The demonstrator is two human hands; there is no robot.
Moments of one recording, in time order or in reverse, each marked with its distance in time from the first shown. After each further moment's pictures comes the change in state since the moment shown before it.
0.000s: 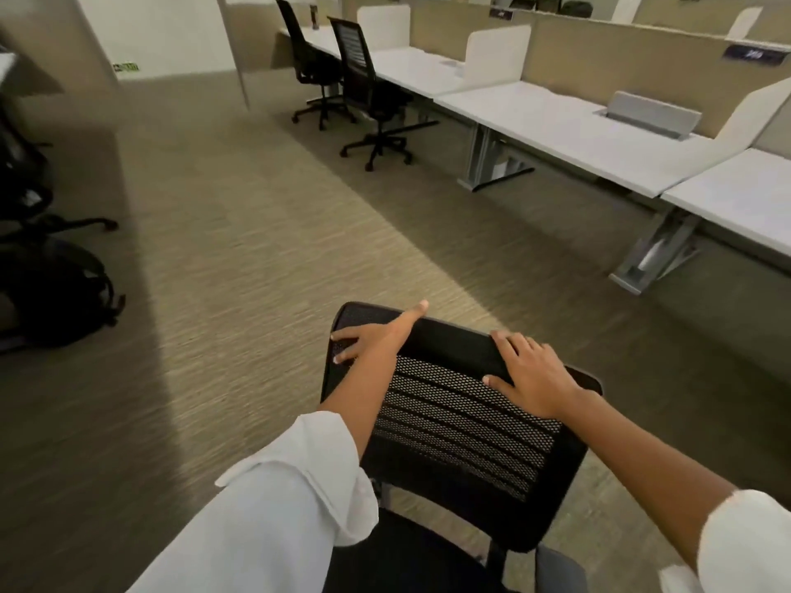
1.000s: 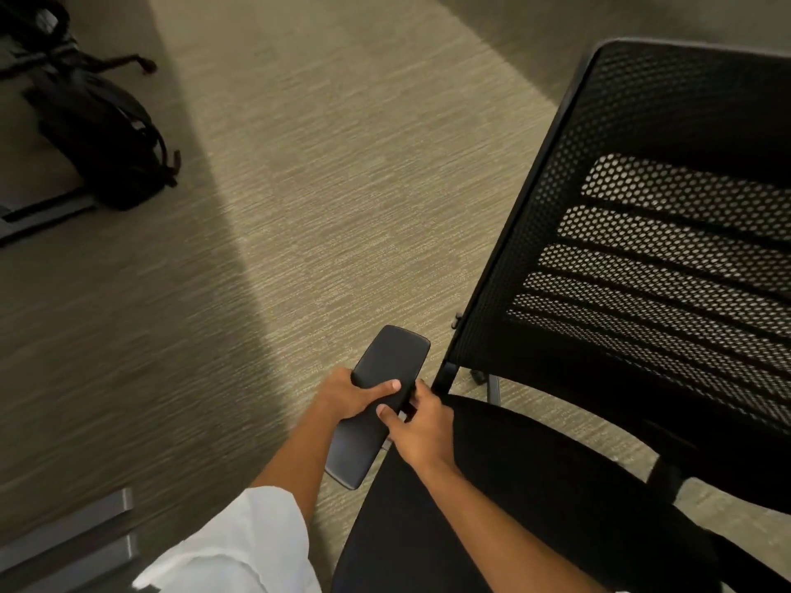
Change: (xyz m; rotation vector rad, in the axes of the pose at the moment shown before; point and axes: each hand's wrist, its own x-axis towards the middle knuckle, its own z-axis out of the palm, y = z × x) left_hand 0.332 -0.326 -0.183 0.648 -0.188 0.140; right_hand 0.045 -0.426 0.295 1.275 -0.246 0.544
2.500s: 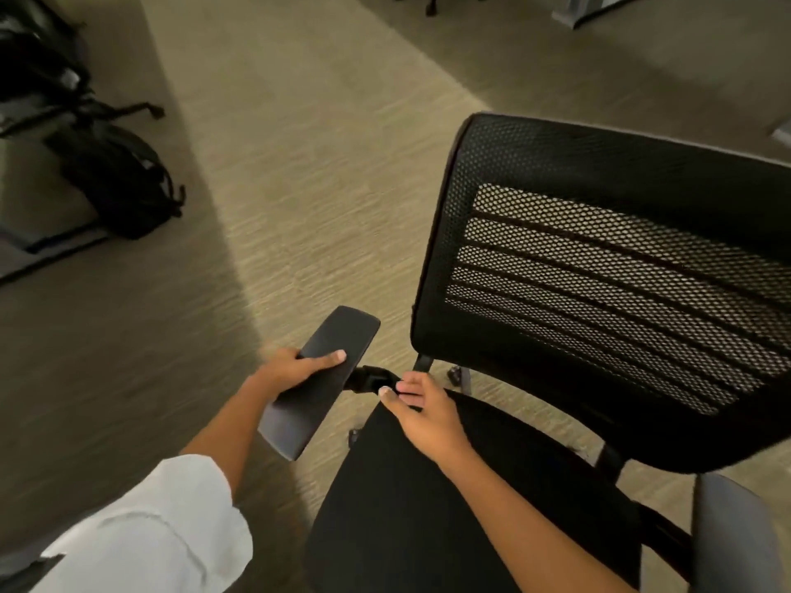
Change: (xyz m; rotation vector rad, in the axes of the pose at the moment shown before) left_hand -0.089 0.038 -0.057 -0.045 0.052 -0.081; right_hand -0.069 -0.020 -0.113 0.218 -0.173 0.002
